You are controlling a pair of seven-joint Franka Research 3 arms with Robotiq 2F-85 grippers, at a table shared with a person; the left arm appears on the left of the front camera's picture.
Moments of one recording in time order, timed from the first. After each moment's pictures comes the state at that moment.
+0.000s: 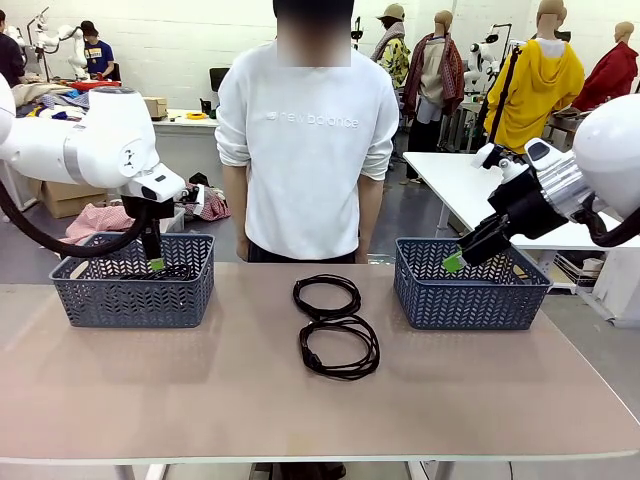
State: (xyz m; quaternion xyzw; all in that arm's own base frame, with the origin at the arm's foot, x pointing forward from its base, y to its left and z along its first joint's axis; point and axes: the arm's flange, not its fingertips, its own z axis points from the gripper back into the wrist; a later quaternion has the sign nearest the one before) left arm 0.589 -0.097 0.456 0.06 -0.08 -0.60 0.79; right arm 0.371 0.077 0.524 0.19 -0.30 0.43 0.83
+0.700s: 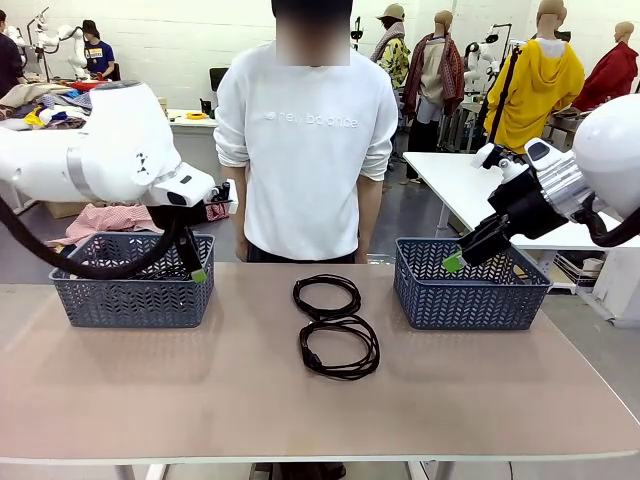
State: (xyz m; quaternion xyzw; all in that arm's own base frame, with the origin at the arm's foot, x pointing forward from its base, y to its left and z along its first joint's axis) left arm 0.488 -0.172 0.474 -0.01 -0.16 -0.59 0.79; right arm 0.371 0.077 0.524 0.19 -0.30 0.43 0.83
